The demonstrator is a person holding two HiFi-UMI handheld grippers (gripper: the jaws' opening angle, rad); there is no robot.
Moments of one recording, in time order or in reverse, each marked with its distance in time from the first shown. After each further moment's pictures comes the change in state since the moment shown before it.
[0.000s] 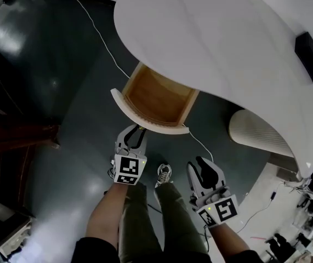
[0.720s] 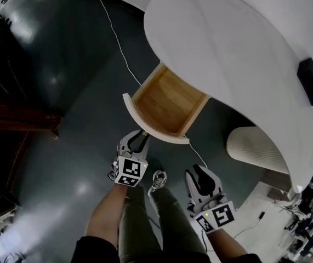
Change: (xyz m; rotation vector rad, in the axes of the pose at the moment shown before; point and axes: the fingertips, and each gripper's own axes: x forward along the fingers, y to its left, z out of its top) left arm -0.030 -0.002 -0.029 -0.025 0.020 0.036; right arm -0.010 0.040 0.002 -0.055 0.036 0.115
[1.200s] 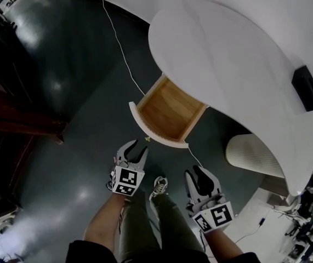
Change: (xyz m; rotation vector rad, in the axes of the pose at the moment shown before) left arm -0.043 0.005 0.014 -0.045 0.017 0.018; right arm 0.000 0.009 0.031 -0.006 -0.042 -0.009
